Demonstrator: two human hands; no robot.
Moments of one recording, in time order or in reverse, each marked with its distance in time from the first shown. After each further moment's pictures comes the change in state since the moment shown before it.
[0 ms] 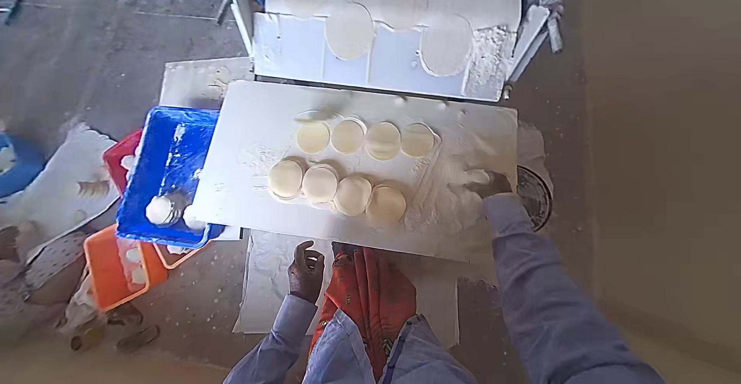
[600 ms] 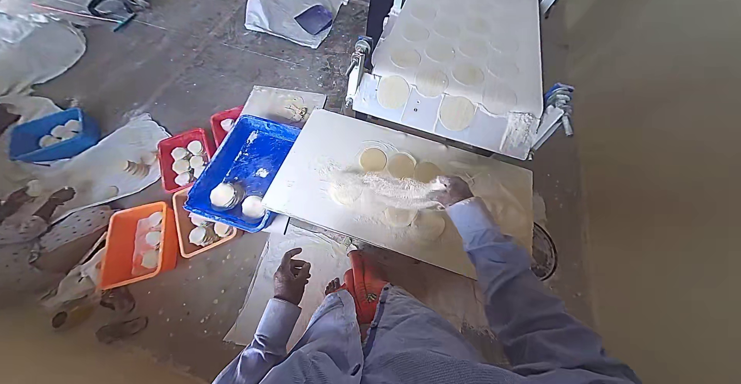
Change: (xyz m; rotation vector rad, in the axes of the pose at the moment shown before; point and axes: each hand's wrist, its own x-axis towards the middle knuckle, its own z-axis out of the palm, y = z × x) left_hand -0.030 -0.058 -0.162 -0.275 0.078 -0.187; right_hand -0.168 -0.231 0.023 -0.155 -0.071 -0.520
